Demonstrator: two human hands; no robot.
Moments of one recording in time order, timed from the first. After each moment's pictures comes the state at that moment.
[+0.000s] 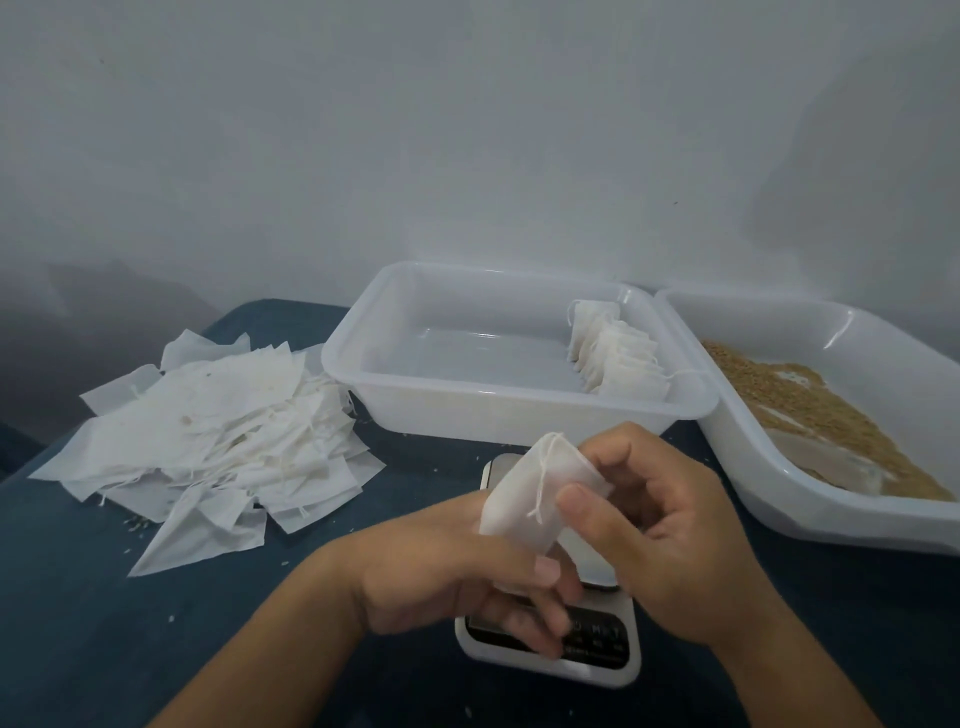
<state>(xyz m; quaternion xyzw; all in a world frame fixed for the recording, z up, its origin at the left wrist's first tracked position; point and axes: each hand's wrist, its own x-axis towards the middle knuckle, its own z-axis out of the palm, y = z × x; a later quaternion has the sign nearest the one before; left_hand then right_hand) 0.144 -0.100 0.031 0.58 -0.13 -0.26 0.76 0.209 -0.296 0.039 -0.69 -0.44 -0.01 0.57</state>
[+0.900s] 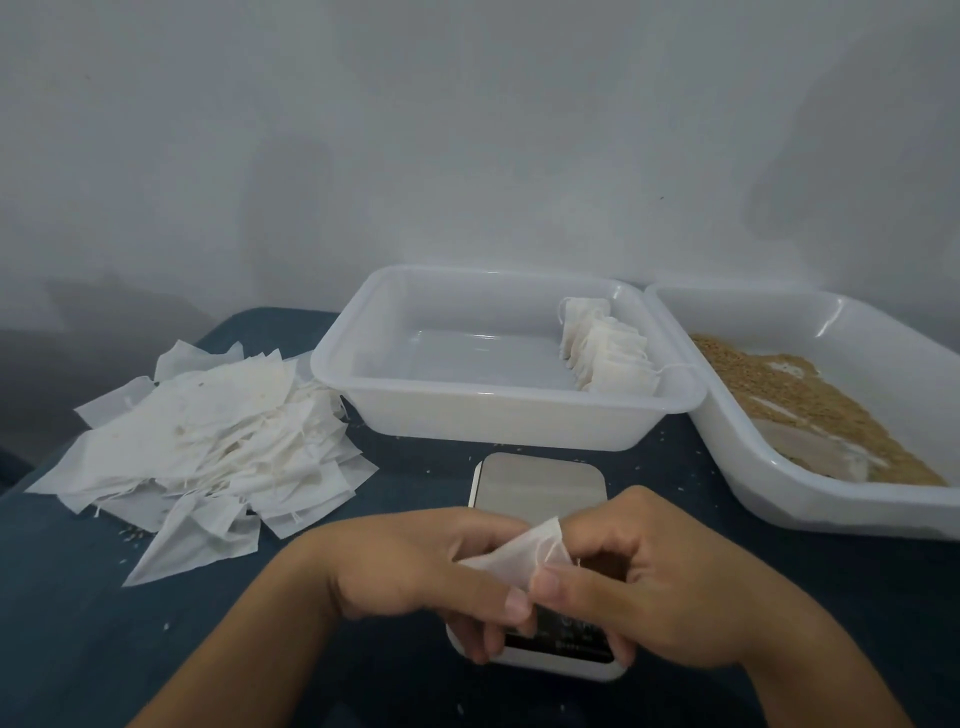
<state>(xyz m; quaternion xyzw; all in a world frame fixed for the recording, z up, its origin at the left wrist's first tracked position) 0.151 -0.088 0.036 0.69 -0.17 -0.32 0.63 0.213 -0.312 0.056 -0.74 -0.49 0.25 0.40</state>
